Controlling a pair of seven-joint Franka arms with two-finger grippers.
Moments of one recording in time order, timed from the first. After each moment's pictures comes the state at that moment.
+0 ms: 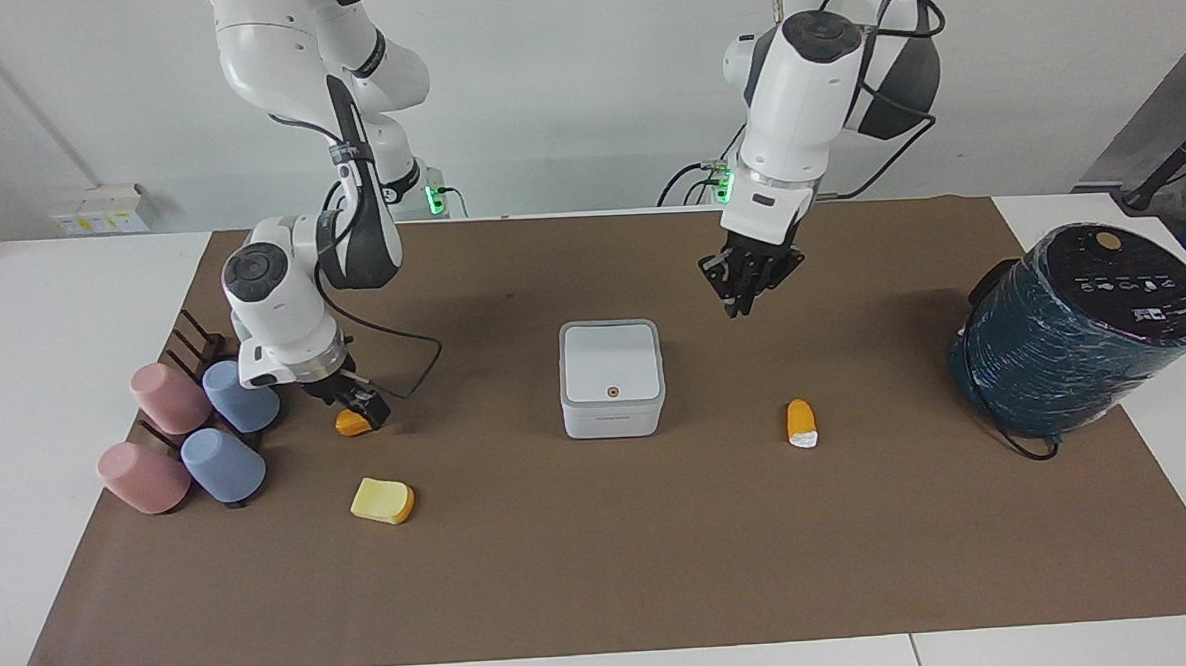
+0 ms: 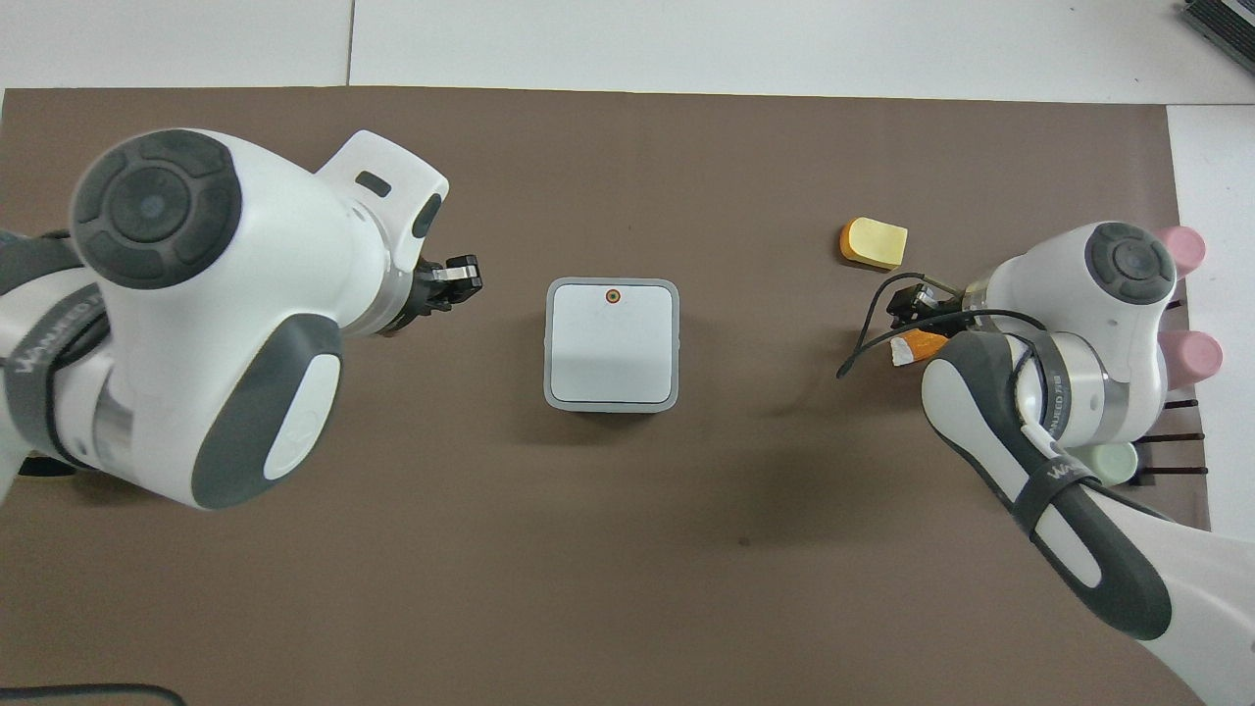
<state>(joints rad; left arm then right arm) -0.39 0.13 -0.10 -1.70 0.00 2.00 -0.75 0.08 0.26 -0.06 -2.06 0.02 2.33 0.58</state>
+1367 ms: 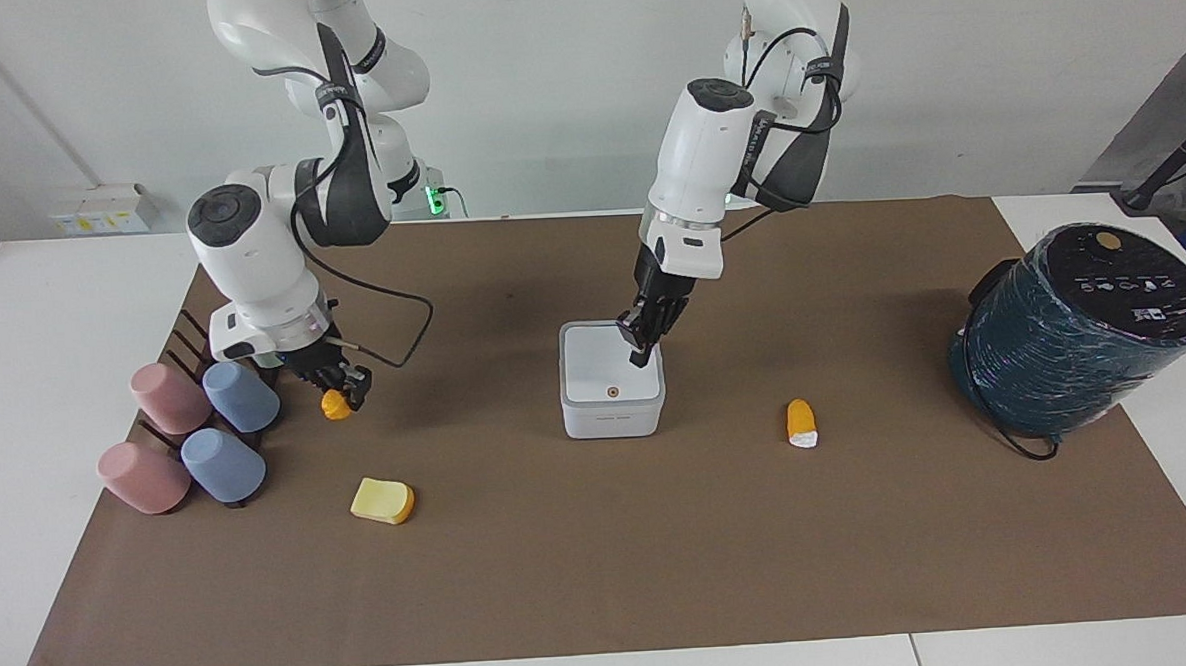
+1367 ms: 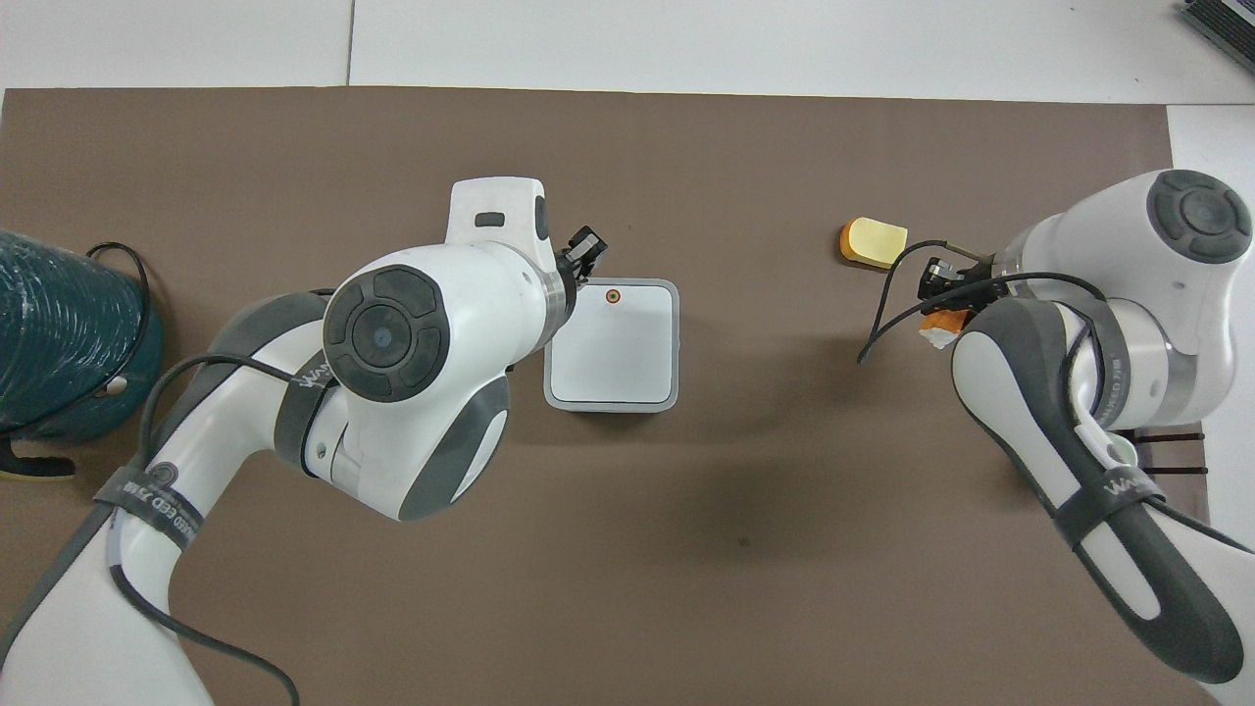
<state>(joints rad) -0.51 0.21 -0.10 -1.83 -0.03 2.47 -1.29 0.10 0.15 -0.03 -1.90 0.02 2.12 0.52</state>
